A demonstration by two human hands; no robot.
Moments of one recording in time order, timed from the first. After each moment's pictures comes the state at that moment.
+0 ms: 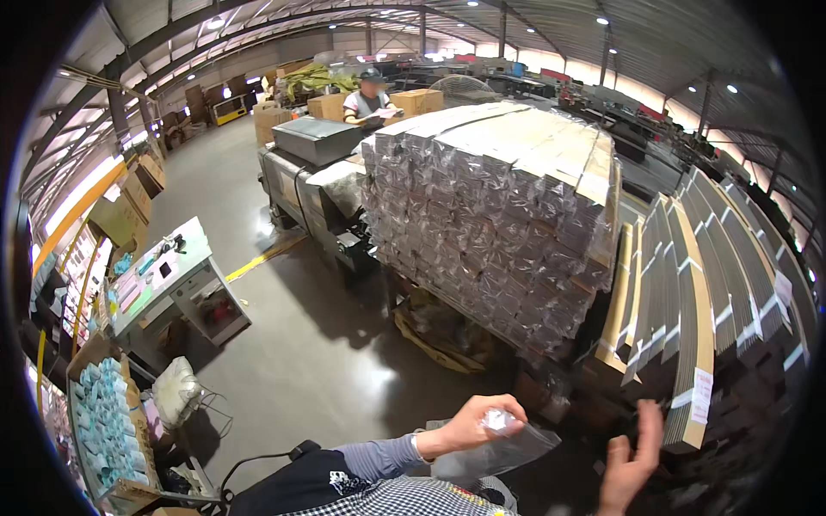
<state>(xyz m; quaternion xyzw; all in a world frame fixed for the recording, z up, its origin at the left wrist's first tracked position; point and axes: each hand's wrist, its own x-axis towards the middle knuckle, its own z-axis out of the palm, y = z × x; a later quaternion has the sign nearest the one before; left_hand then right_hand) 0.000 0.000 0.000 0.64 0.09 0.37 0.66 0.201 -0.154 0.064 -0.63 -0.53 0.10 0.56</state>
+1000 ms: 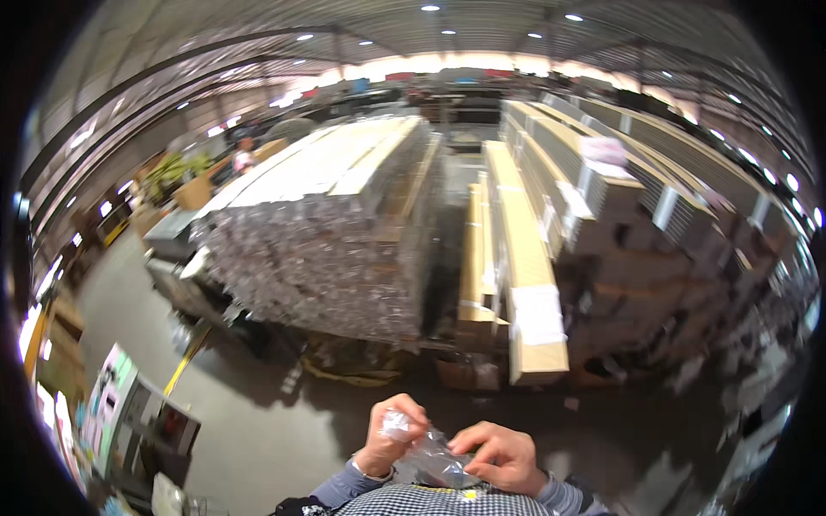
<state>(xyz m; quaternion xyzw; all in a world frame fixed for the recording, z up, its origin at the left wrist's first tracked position) 0.123 -0.102 0.033 0.52 0.03 0.34 0.79 0.279 -0.259 0.059 -0.37 -0.59 0.27 0.66</state>
